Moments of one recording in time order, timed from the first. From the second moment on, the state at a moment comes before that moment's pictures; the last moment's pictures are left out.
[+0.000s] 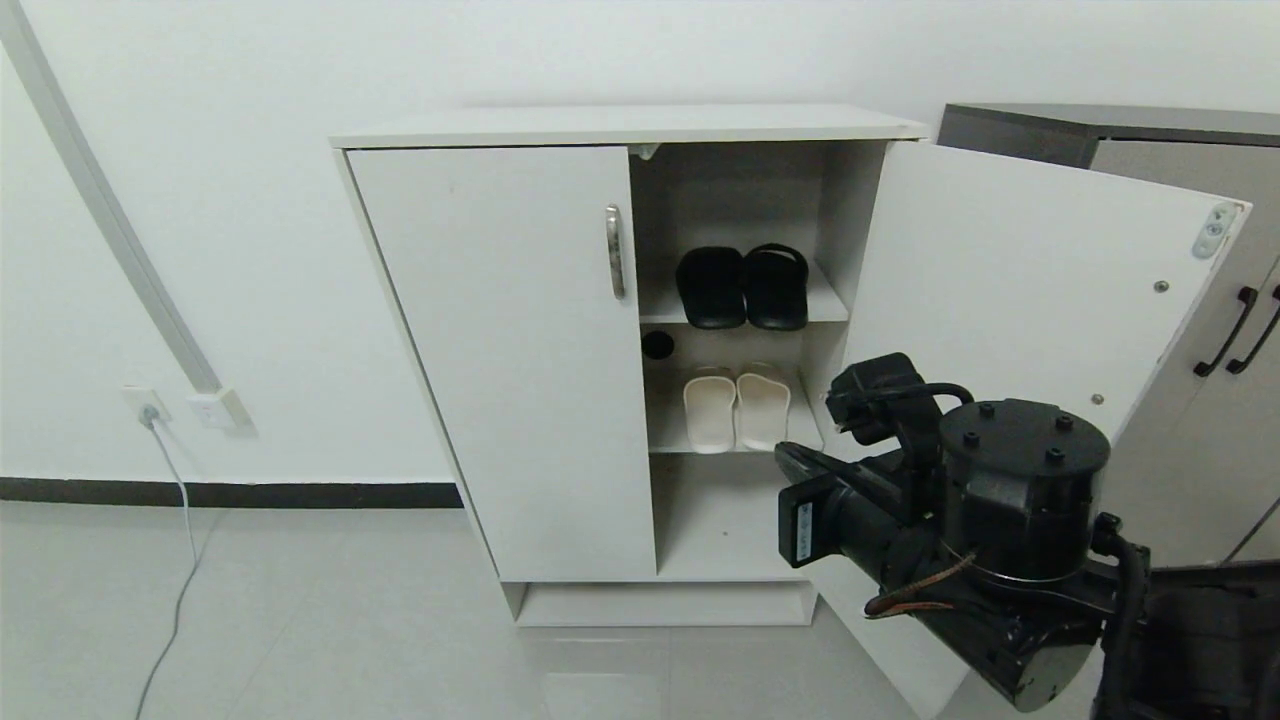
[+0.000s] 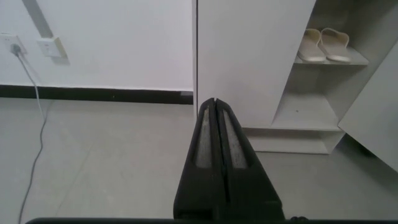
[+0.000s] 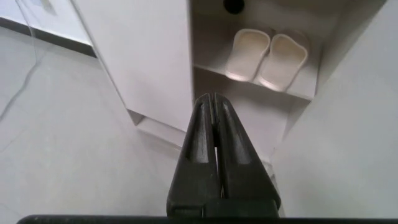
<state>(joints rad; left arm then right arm) 0.09 0.09 0.00 0.00 -0.03 0.01 0.89 1.75 -0.72 -0.89 -0.45 0.09</state>
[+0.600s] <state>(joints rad) 0.10 0.09 0.00 0.00 -0.03 0.01 0.86 1.81 -0.72 -0.90 -0.46 0.09</state>
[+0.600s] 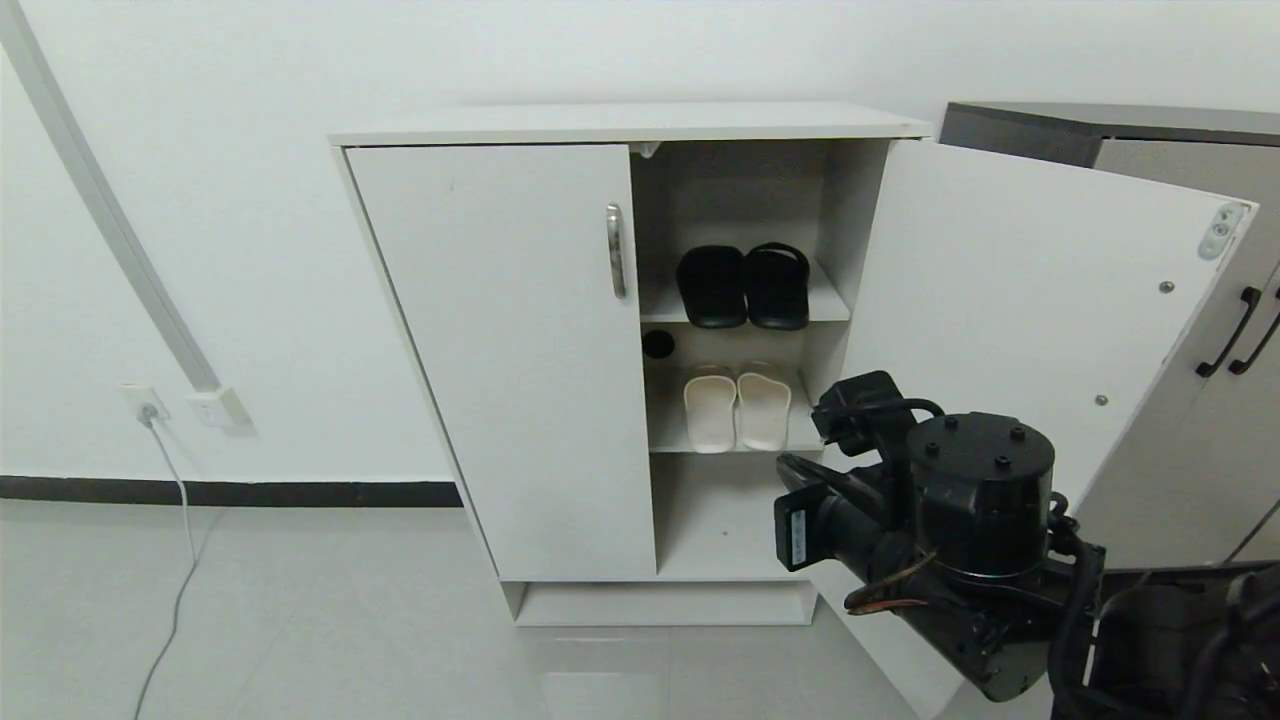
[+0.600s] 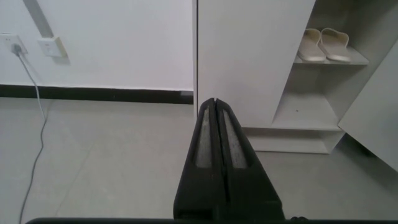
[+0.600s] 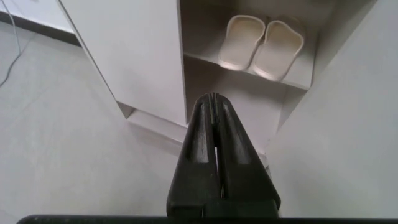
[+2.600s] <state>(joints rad) 0.09 0.09 0.00 0.00 -0.03 0.01 0.85 1.83 -0.71 -0.90 -0.46 0.09</state>
